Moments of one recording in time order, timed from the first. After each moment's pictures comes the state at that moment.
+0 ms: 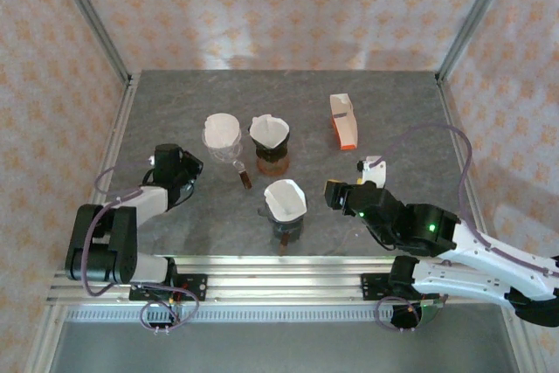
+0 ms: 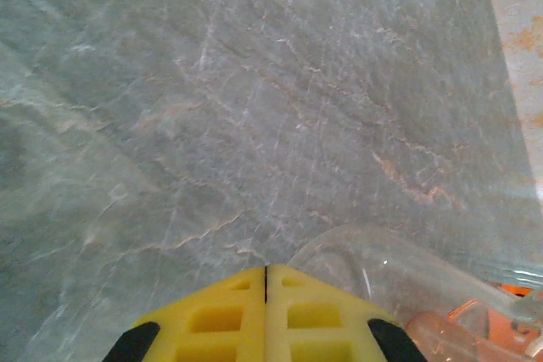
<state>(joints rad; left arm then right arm) 0.02 1.40 0.48 0.22 0.15 -1.02 1.13 0.75 0.88 -0.83 0.63 0.81</state>
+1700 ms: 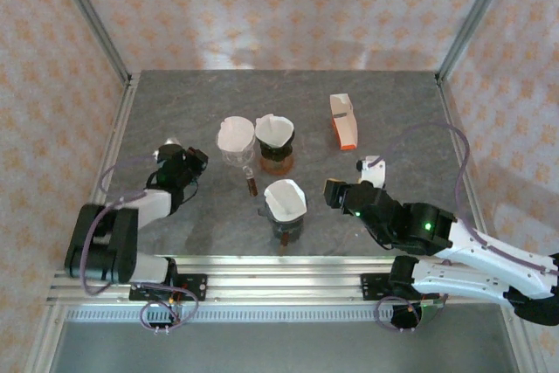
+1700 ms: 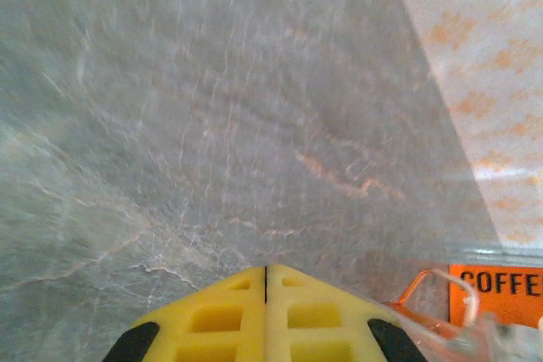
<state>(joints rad) -0.02 1.32 0.44 0.34 0.13 -0.98 1.13 0.77 0.88 -0.83 0.67 0.83</state>
